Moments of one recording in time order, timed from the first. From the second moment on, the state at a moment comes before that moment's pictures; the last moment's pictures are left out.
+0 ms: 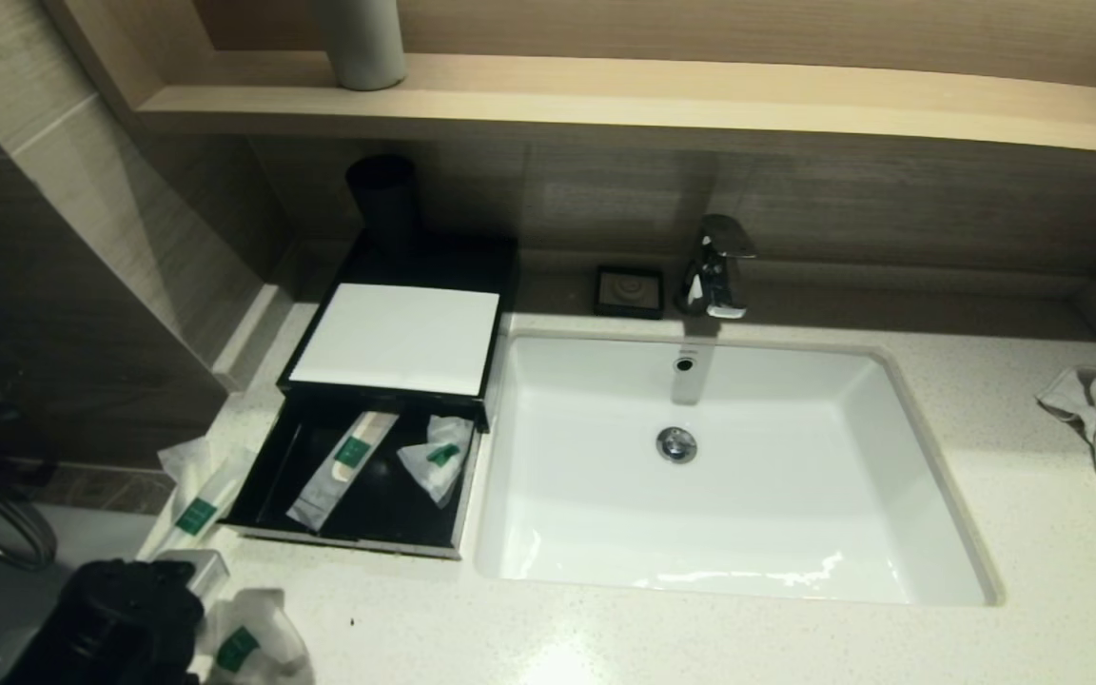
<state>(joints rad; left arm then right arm) -0.57 1.33 -0.29 -0.10 0.29 -0.44 0.00 0.00 -0.01 0.03 0.00 -0.01</state>
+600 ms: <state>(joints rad) -0.55 1.37 -0.29 -0.13 0.28 -0.44 0.00 0.00 -0.01 0.03 0.00 -0.01</state>
